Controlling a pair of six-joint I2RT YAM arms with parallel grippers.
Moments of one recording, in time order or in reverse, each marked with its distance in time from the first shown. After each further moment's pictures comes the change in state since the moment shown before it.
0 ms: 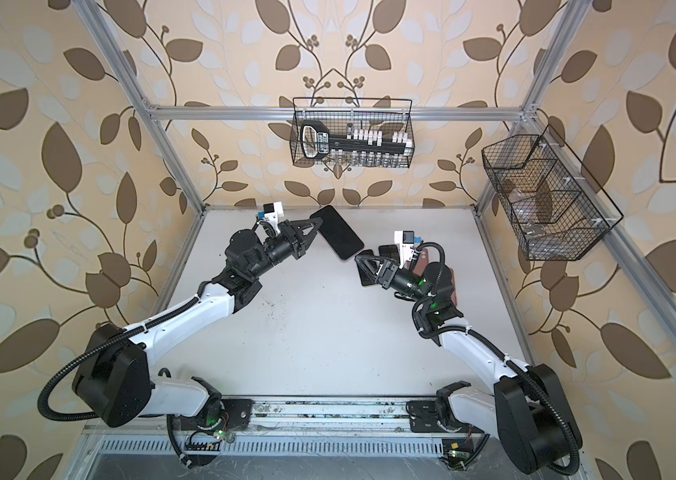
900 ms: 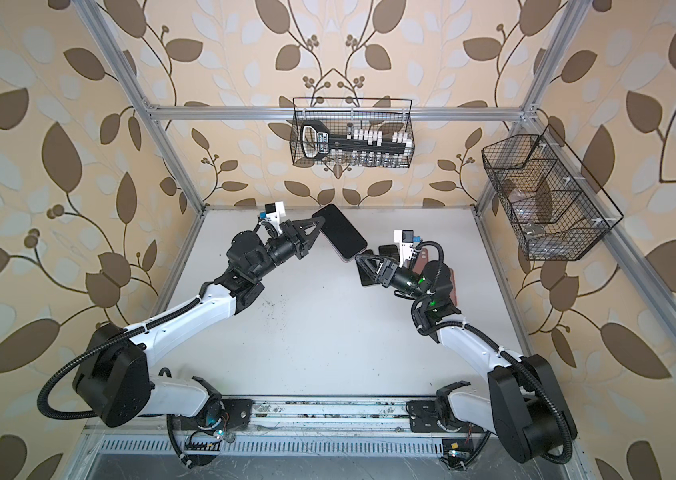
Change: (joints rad) left arm -0.040 0.000 0.005 0.037 -0.037 -0.016; right arm -0.023 0.067 0.002 0.063 -0.027 0.010
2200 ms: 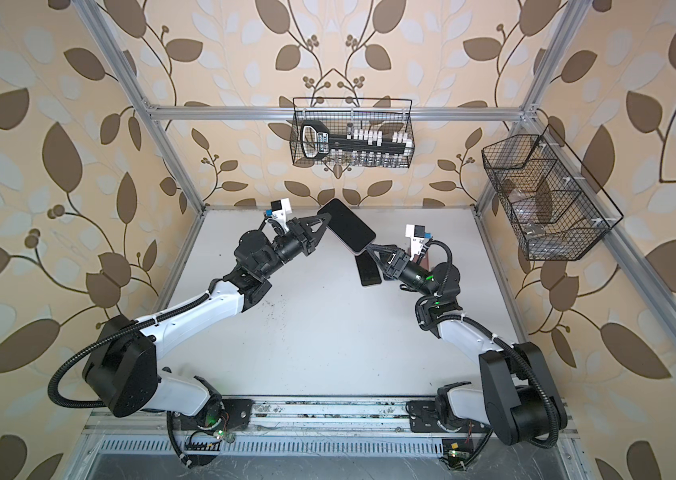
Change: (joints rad) left arm -0.032 0.060 0.031 0.056 -0.030 0.027; right arm -0.080 0.074 -0.010 0.270 -0.047 0.303
